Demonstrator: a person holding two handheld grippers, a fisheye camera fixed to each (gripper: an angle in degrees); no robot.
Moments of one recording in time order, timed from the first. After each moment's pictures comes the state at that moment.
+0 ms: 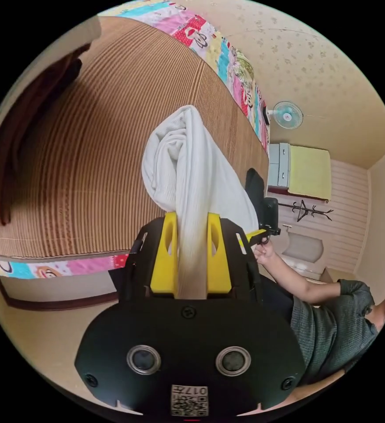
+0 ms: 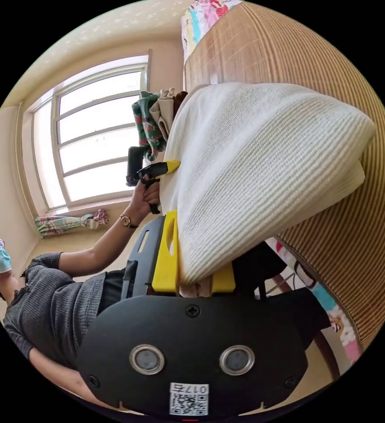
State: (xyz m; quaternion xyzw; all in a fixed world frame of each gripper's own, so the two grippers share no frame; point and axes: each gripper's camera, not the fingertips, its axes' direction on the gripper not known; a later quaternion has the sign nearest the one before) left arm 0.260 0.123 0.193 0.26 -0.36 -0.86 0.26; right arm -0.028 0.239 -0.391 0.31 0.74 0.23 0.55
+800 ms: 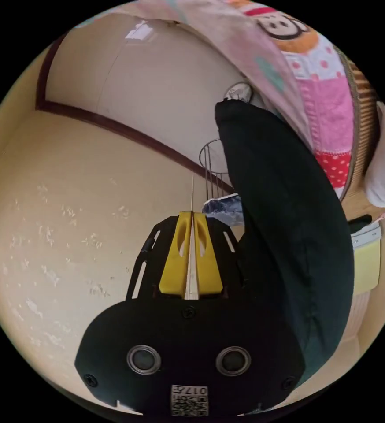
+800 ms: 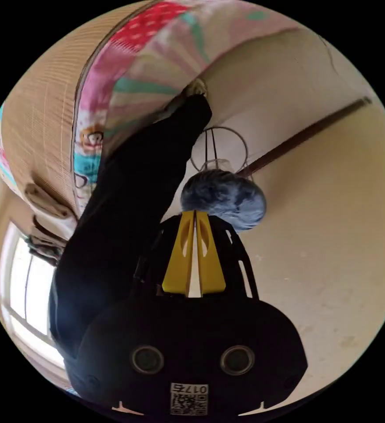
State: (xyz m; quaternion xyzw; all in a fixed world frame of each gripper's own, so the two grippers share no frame) left arm 0.534 0.139 0.348 0.17 0.02 -0.98 -0.13; right arm -0.073 0.417 -0.125 0.67 0.54 0.48 0.18
